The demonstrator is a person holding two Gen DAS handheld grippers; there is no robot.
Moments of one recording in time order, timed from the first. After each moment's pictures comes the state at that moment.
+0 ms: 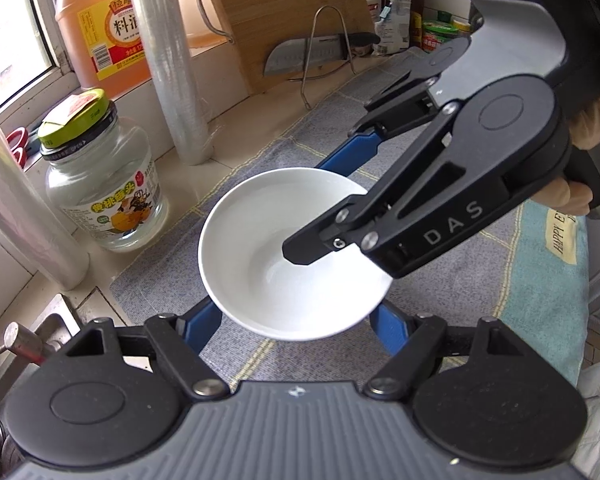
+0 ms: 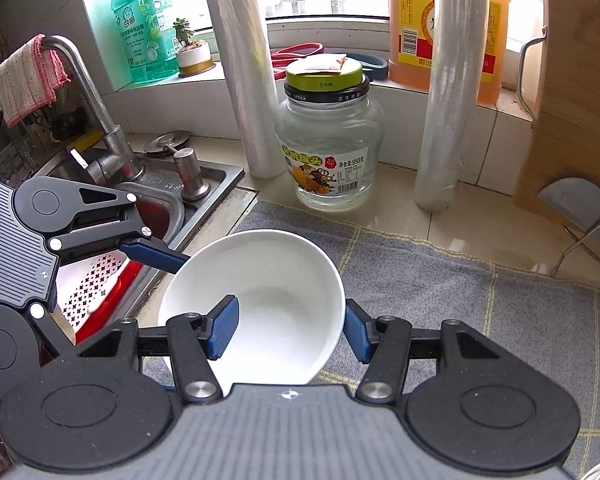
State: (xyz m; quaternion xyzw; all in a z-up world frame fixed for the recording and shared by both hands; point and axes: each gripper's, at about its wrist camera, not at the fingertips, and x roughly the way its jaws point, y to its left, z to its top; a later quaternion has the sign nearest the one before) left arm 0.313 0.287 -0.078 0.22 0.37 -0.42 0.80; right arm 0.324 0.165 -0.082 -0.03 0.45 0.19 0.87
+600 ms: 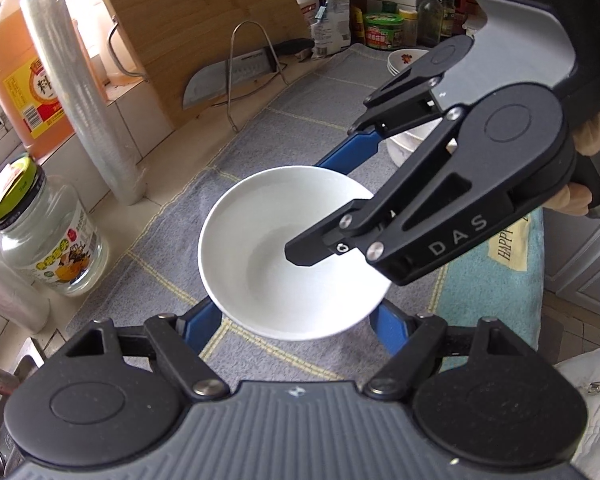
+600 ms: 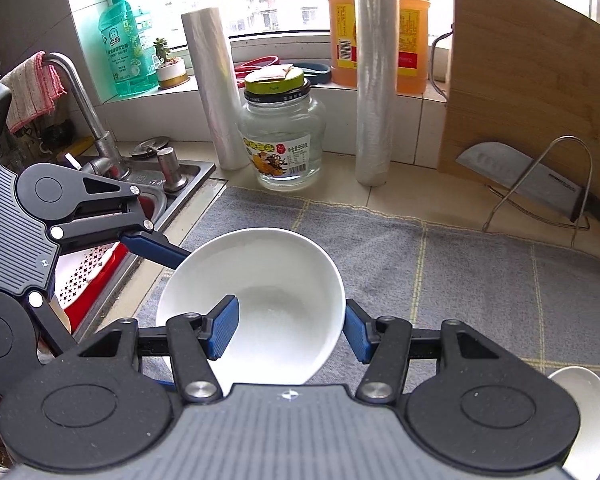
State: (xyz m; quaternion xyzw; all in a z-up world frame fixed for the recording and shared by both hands) left arm 0.265 0.229 -0.056 0.26 0.36 -0.46 0.77; right arm 0.260 0.109 -0.056 -0.02 0.43 0.15 0.89
